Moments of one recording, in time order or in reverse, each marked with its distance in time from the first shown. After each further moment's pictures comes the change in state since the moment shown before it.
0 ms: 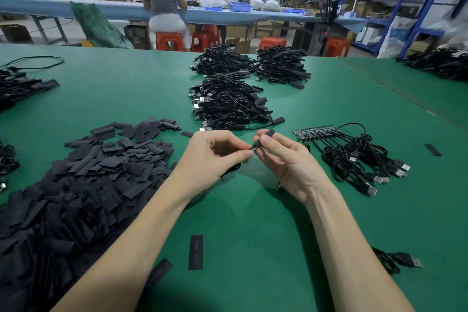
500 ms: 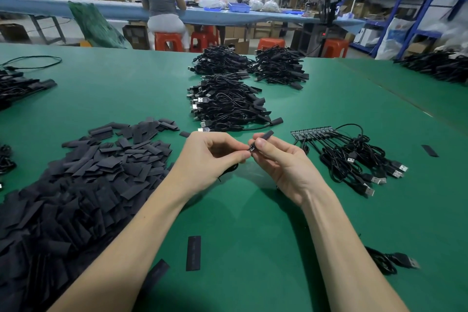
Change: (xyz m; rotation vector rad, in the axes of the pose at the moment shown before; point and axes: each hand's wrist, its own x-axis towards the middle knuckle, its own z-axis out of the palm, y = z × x) left_hand -0.002 0.001 -0.001 0.022 0.013 0.030; right_hand -0.003 0.004 0.002 0.011 0.016 0.006
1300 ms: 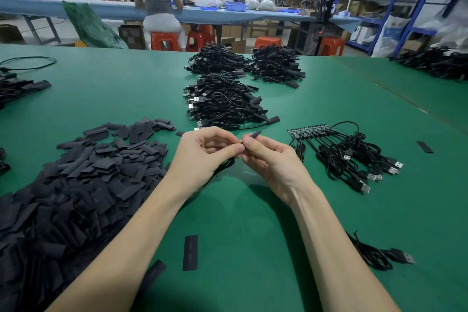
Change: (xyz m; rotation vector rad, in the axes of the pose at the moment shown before) left_hand 0.003 -0.007 0.003 -0.059 0.107 -0.029; right_hand 0.003 0.008 0.008 -0.075 -0.011 -0.010
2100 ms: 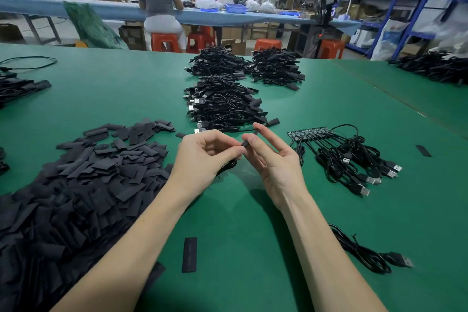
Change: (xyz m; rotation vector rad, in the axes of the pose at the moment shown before) left_hand -0.003 0.002 0.005 0.000 0.059 -0.030; right_hand -0.004 0.008 0.012 0.128 0.156 -0.172
